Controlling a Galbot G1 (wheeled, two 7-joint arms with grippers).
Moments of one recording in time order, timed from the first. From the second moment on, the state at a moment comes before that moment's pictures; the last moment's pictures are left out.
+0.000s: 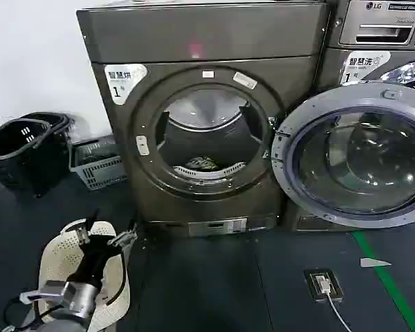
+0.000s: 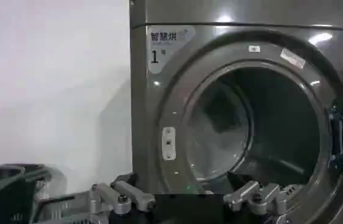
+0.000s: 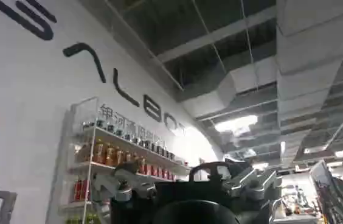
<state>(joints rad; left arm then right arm) 1.41 -1.40 -0.64 -2.28 -0.15 0.30 0.10 -1.71 1.02 2.38 1.95 0.92 -0.32 0.03</state>
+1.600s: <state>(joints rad) 1.41 -1.41 -0.63 -2.30 -0.10 0.31 0.13 -1.70 1.05 2.36 1.98 0.93 -0.29 0.02</state>
